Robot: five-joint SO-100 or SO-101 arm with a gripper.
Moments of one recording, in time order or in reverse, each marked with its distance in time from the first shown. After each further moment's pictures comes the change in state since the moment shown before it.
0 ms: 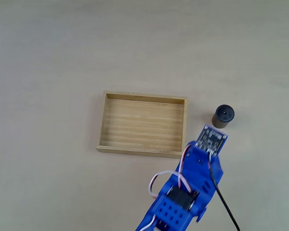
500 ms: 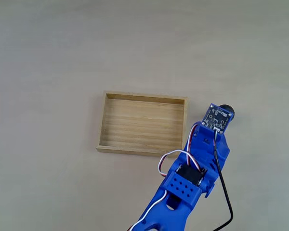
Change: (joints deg) arm -2.1 13.8 -11.2 -4.7 0.0
